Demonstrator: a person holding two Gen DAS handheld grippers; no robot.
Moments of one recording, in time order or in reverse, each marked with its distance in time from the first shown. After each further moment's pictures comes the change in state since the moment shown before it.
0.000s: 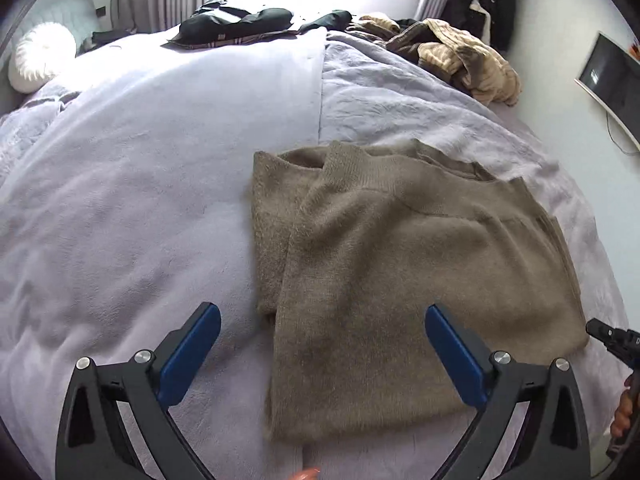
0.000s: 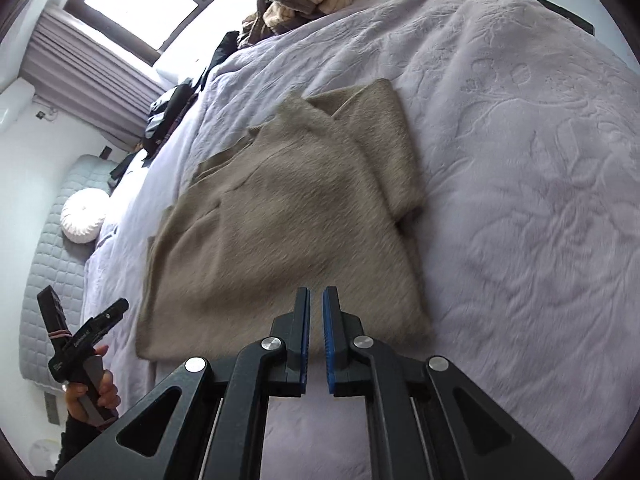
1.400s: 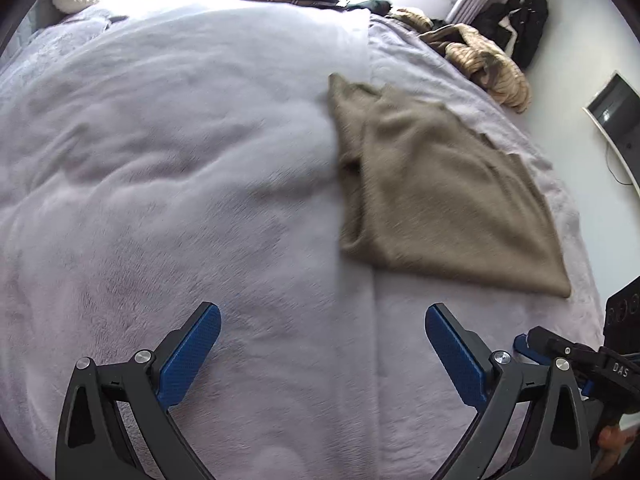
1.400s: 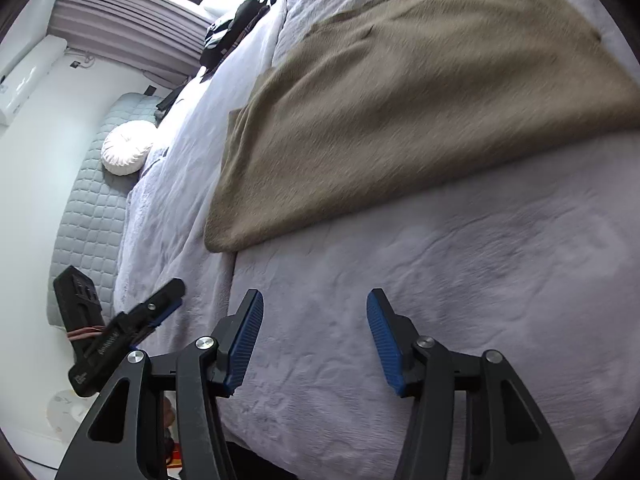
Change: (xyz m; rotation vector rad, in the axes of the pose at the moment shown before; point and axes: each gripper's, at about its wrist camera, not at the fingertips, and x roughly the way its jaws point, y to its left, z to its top) left arm -0.045 0.071 -0.106 -0.177 0.074 -0.069; right arm 0.076 0.135 -0.121 -0.044 0.196 0.176
